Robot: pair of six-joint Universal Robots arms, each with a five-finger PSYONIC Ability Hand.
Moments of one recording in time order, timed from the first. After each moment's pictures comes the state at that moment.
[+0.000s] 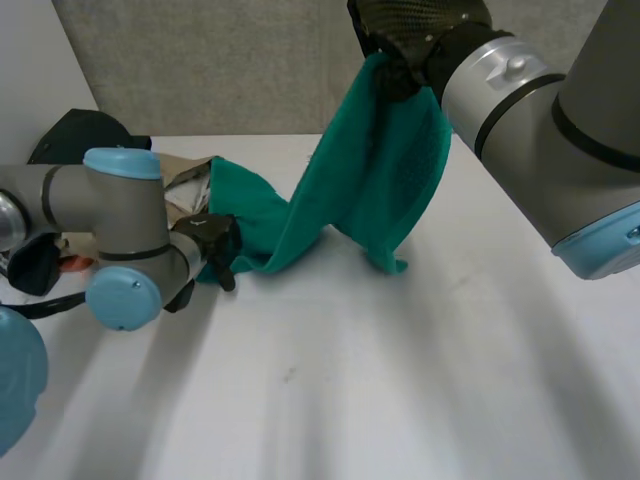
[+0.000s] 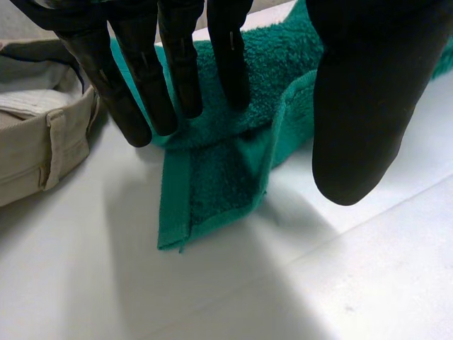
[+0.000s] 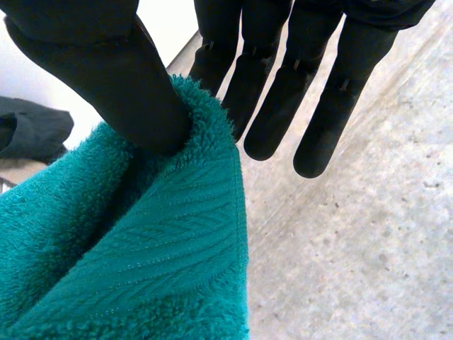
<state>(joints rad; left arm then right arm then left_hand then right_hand) 4.31 -2.42 -0.98 2.90 -1.60 3.21 2.18 -1.18 0.87 0.14 1.46 2.78 0.52 0.51 0.52 0.51 0.33 1.13 1.17 1.18 1.19 1.00</state>
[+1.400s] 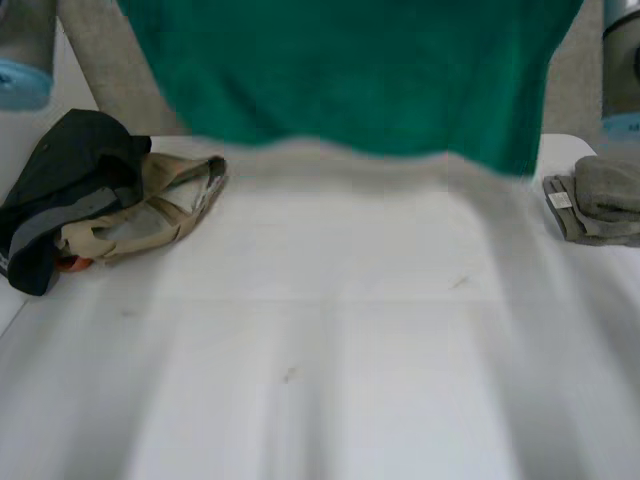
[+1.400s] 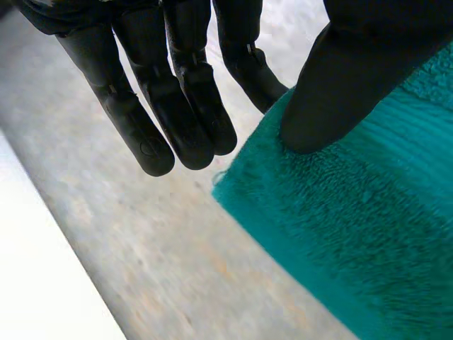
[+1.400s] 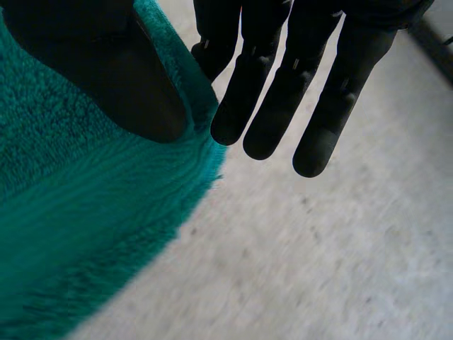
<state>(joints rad) 4.42 -2.25 -0.25 3.18 -1.55 3.56 1.78 -0.85 0.51 -0.45 1.49 2.66 1.15 1.19 1.19 1.20 0.99 1.13 1.17 1.19 1.20 1.01</state>
